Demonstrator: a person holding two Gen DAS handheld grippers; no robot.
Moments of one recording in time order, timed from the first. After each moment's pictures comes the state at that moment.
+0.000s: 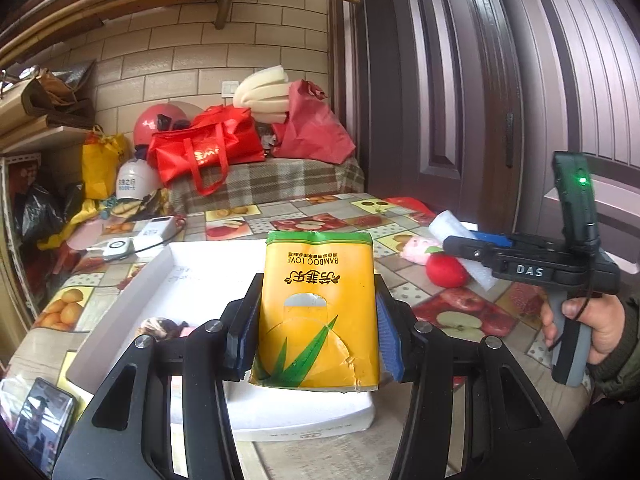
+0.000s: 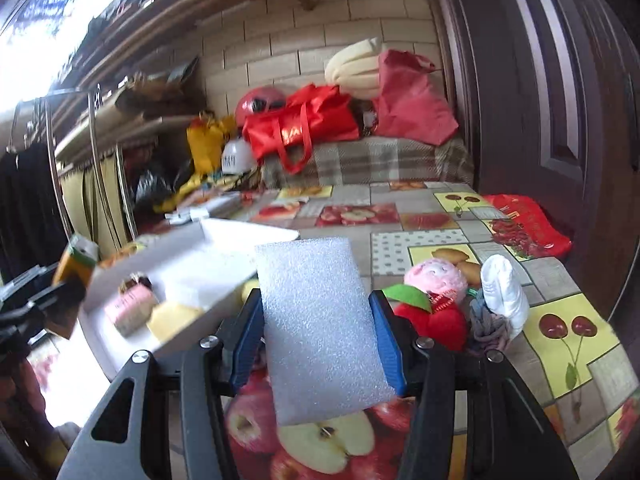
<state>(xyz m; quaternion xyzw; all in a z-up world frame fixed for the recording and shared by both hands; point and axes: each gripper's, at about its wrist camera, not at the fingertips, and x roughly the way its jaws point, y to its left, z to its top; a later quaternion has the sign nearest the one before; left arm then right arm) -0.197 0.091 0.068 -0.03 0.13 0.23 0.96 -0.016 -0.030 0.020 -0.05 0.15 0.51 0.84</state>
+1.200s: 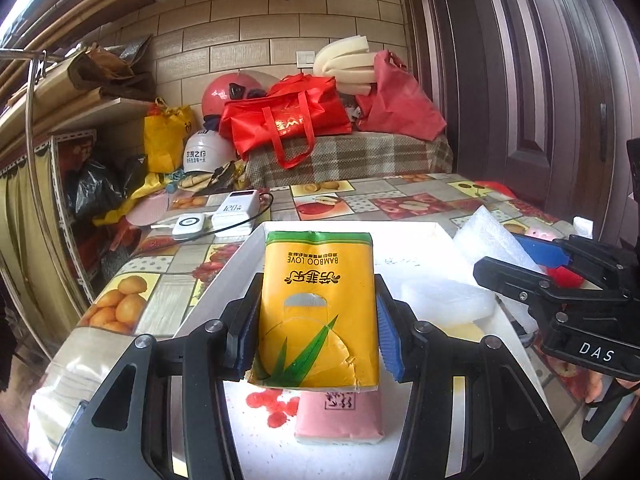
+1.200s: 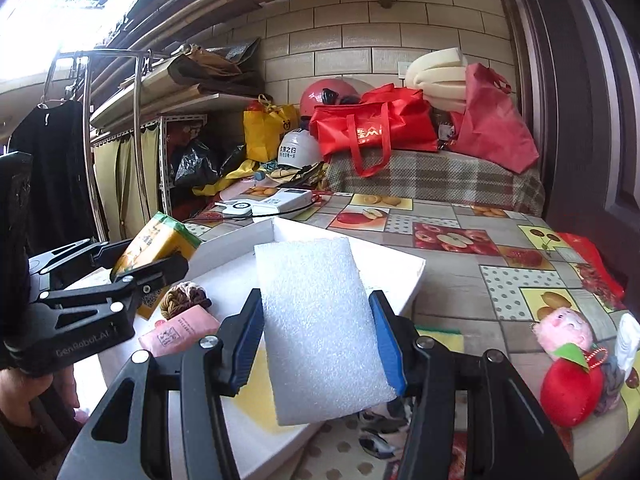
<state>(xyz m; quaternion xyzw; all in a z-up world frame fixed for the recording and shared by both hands) -0.187 0.195 0.047 -0.04 0.18 0.35 0.92 -0.073 0.093 0.015 -0.11 0.13 0.56 0.81</state>
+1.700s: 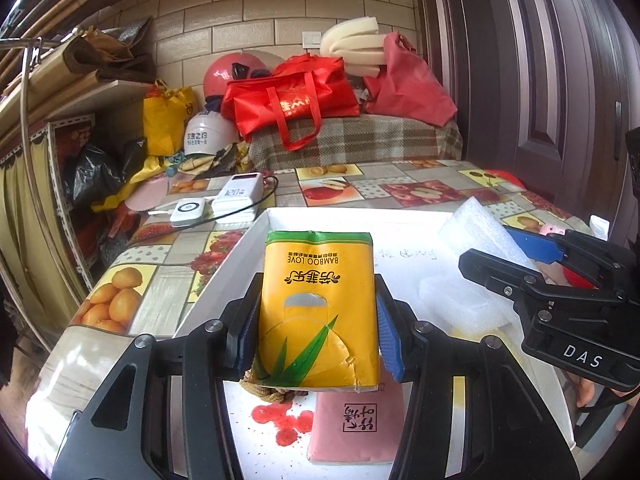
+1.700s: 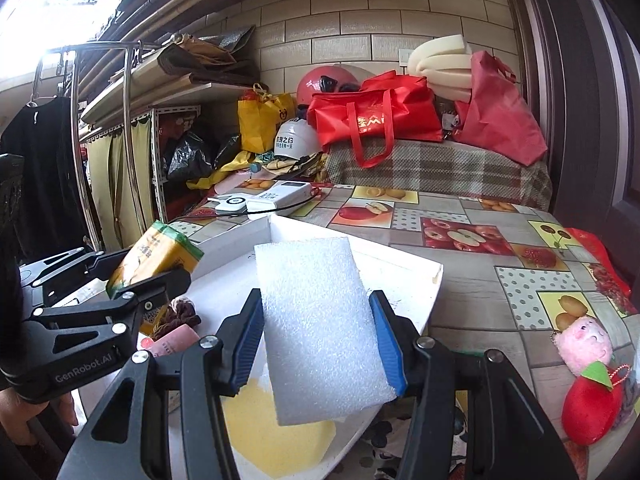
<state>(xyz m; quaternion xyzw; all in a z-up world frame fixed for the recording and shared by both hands) -0.173 0.220 0.043 -0.06 0.21 0.34 0.91 -0.066 0.121 0.013 -0.11 0.14 0.56 0.81</state>
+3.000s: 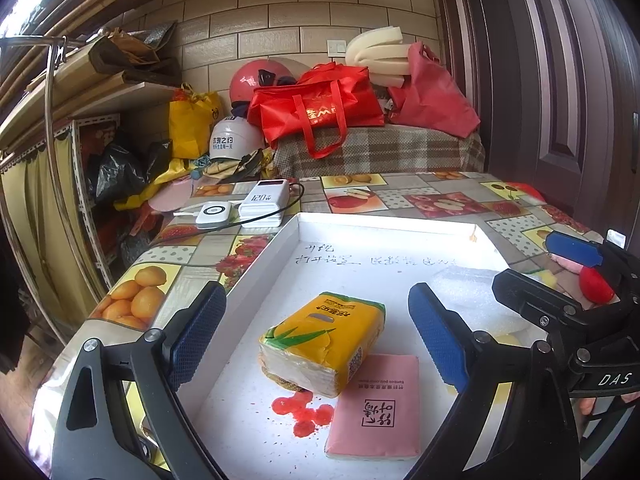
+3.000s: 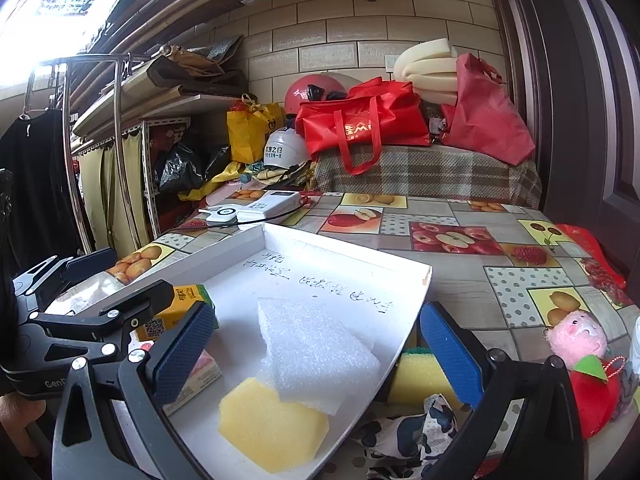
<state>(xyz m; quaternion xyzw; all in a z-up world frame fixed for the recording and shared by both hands) -0.188 0.223 0.047 -0.06 0.19 0.39 0.90 -0.062 0.115 0.016 -0.09 0.14 0.55 0.82</state>
